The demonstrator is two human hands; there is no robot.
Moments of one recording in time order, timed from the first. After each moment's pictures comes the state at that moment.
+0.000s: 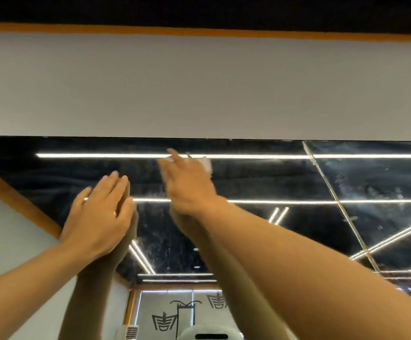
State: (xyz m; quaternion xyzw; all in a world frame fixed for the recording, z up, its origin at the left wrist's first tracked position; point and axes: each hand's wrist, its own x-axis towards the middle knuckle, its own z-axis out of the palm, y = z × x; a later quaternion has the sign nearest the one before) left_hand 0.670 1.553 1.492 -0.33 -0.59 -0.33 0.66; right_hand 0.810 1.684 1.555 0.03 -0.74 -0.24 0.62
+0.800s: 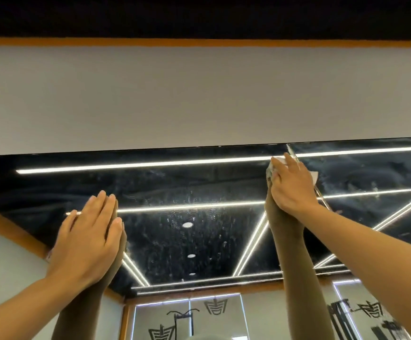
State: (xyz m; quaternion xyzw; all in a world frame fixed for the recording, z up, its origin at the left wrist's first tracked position) left_hand 0.644 1.549 1.481 -0.34 -0.57 -0.34 0.67; right_hand 0.921 1.833 1.547 -0.18 -0.65 -0.07 0.74
